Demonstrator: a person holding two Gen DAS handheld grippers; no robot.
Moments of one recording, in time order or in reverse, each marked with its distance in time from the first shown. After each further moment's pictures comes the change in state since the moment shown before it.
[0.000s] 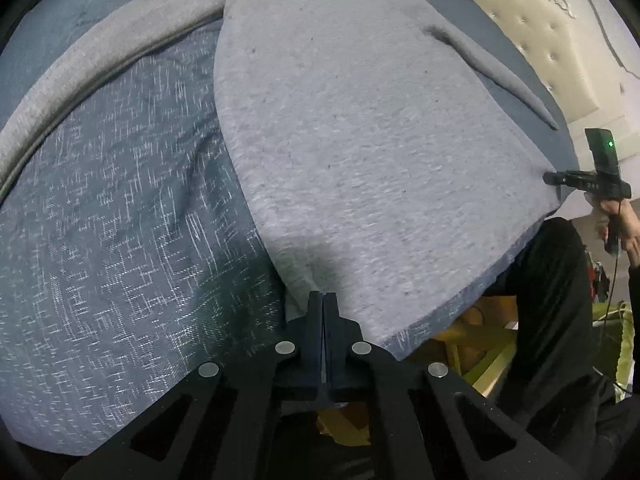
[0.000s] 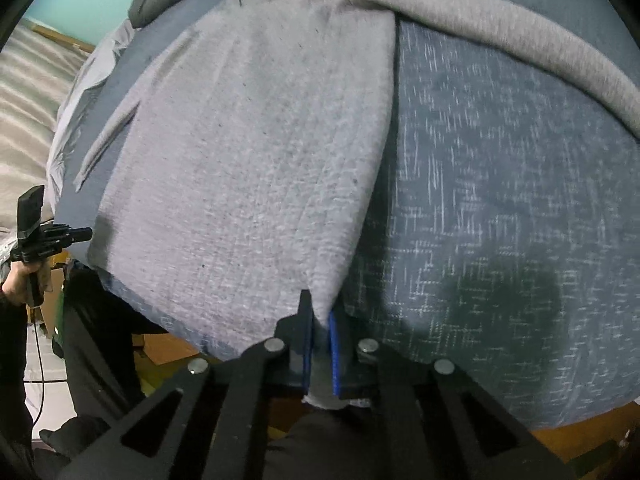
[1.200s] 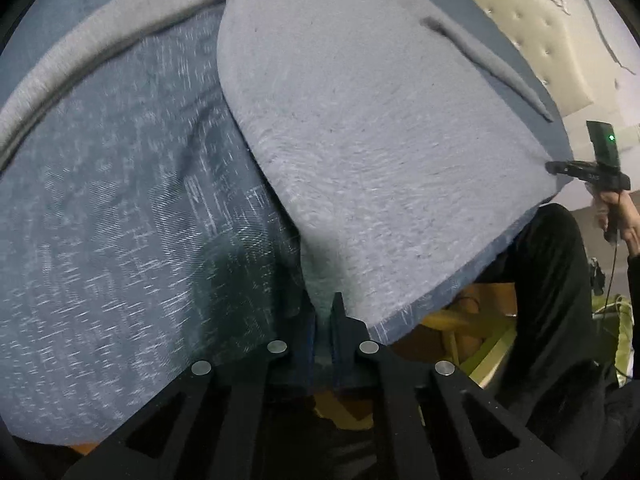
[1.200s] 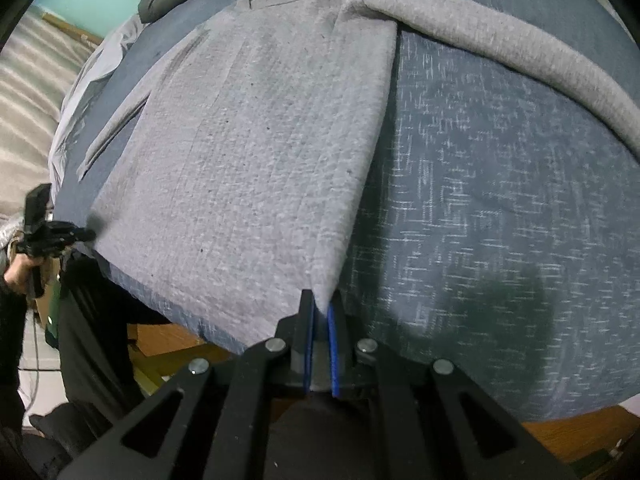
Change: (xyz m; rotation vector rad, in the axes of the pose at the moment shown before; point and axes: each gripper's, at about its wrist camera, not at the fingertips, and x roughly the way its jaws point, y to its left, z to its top) left arm -0.010 0.017 -0.033 -0.001 0.012 -0.036; right arm -0.022 -0.014 -0.009 -0.051 -0.011 -0.027
